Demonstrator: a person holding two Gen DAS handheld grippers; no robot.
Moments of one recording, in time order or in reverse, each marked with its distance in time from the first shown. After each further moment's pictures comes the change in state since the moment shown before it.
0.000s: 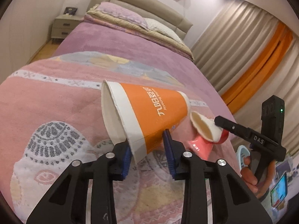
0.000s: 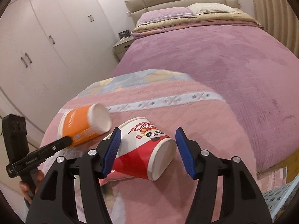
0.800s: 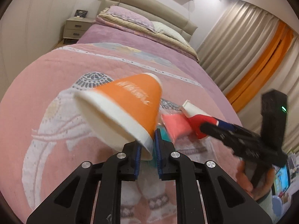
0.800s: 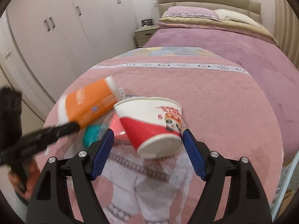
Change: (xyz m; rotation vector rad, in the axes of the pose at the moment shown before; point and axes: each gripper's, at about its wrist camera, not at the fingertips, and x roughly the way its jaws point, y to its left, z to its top) left arm -0.083 0.006 -0.072 -0.023 -0.022 0.052; right arm -0.023 0.105 -0.085 -0.171 0.051 -0.013
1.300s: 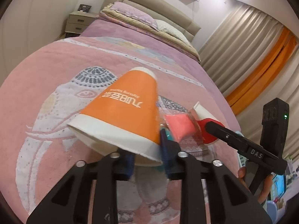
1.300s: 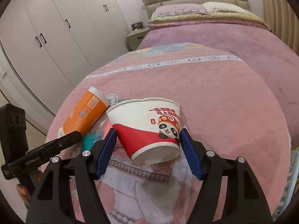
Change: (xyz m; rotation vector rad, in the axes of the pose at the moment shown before) left arm 0.015 0.006 0.001 -0.037 0.008 0.006; right arm -0.005 -0.016 -0.007 0.110 -0.039 0.026
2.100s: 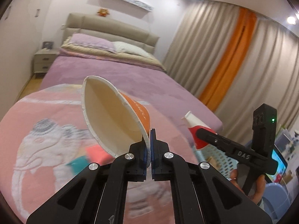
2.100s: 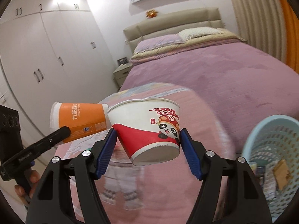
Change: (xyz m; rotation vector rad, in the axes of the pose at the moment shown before) left arm -0.038 -0.141 -0.002 0.279 -0.137 -0.172; right arm -0.139 -0.055 -0.024 0.110 -0.269 -0.096
